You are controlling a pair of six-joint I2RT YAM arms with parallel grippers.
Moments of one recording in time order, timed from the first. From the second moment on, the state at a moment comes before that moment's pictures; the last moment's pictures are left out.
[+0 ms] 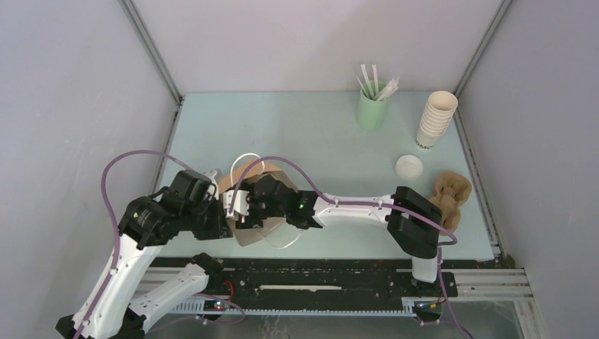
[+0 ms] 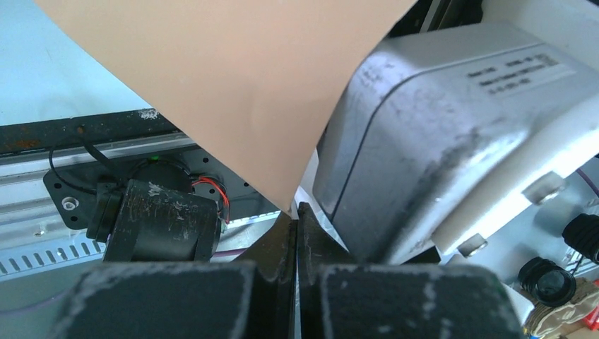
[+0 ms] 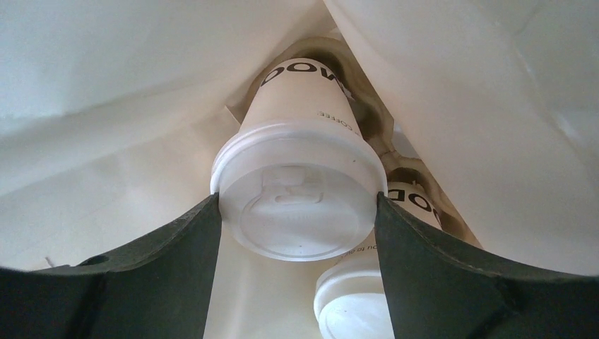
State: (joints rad) left arm -0.54 0.77 1.19 -1.50 0.09 -0.59; right arm 1.22 1.89 1.36 0.10 -0.09 -0.52
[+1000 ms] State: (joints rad) left arm -0.53 0.74 1.17 -1.52 0.01 -0.60; right arm 1.29 1.89 1.53 -0.29 0.23 -0.53
